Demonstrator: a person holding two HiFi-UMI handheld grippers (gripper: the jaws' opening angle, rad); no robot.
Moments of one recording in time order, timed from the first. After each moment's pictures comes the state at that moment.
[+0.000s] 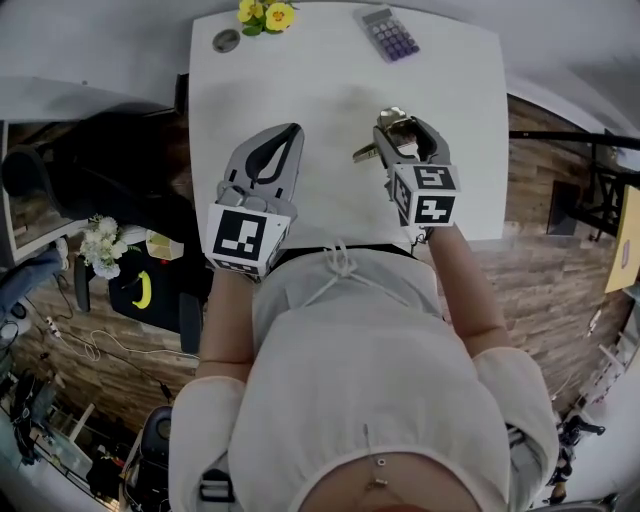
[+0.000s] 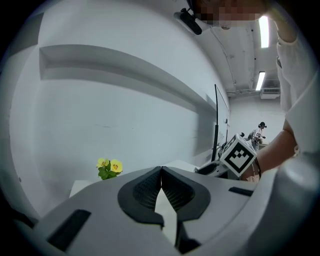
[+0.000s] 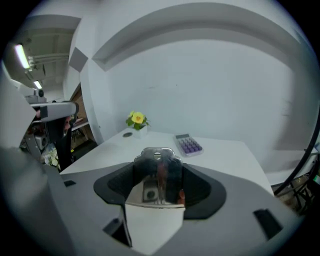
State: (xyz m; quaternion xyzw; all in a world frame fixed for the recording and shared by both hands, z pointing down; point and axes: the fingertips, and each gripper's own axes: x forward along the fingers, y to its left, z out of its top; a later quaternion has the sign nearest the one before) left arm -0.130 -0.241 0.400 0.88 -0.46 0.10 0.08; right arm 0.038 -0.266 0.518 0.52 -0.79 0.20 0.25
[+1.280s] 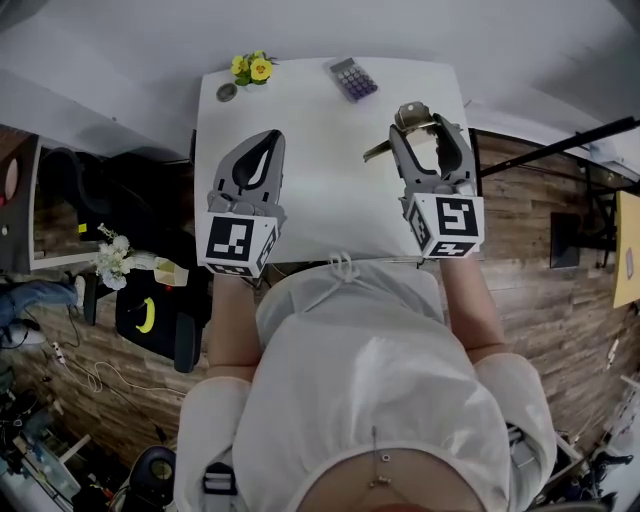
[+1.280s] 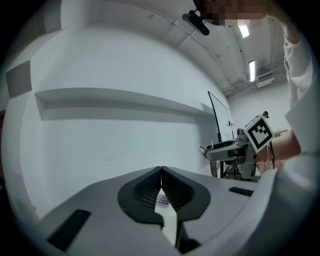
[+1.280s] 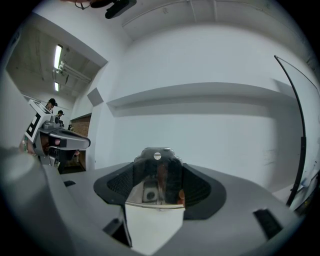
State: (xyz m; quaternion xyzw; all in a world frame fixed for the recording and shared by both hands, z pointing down) left arm -0.081 -0.207 0.288 0.86 -0.50 0.06 -0.03; right arm 0.119 -0.231 0.305 0.56 -0.83 -0.01 0.07
